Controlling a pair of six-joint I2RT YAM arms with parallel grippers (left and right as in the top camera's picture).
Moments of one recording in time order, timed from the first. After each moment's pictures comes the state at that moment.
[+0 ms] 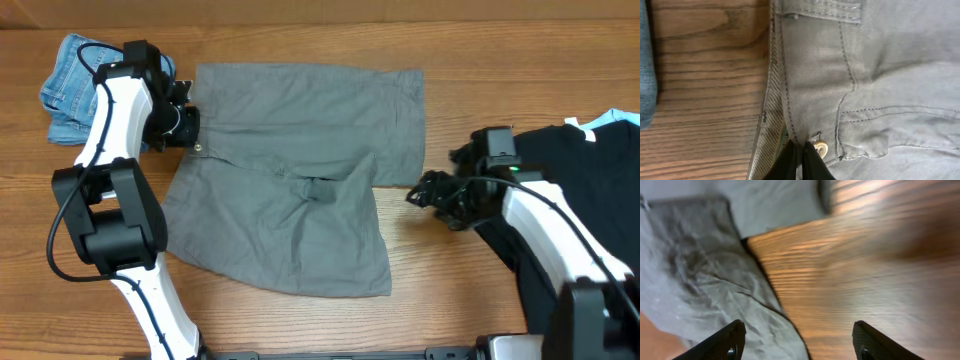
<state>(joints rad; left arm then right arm) 0.14 2.18 1.80 -1.11 0.13 0.15 0.07 1.56 0.91 -0.71 -0.49 0.43</state>
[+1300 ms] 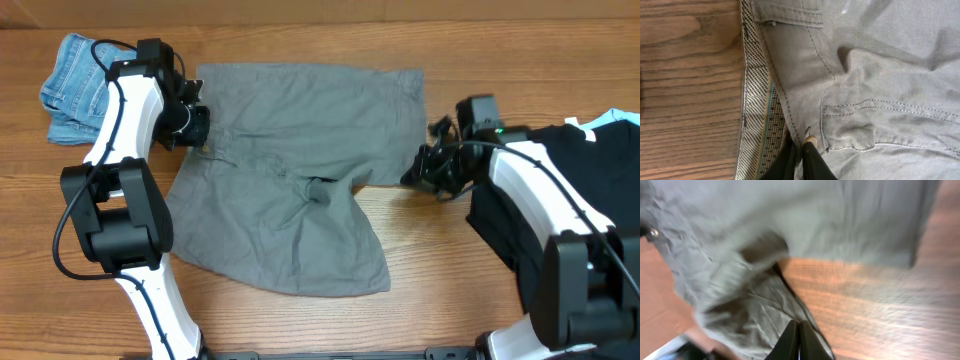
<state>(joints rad) 0.10 2.18 1.80 -1.11 0.13 0.15 0.09 1.73 1.16 -0.81 -0.58 0.36</state>
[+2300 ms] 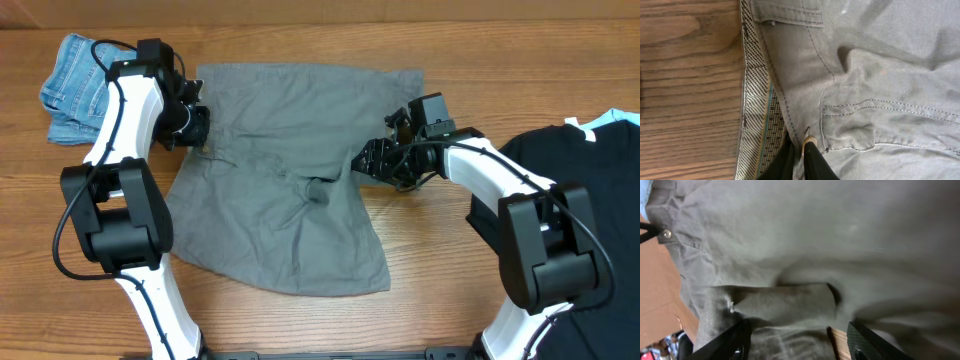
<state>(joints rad) 0.10 2.18 1.80 -1.11 0.13 0.15 0.25 1.92 1.17 -0.43 -0.63 0.46</state>
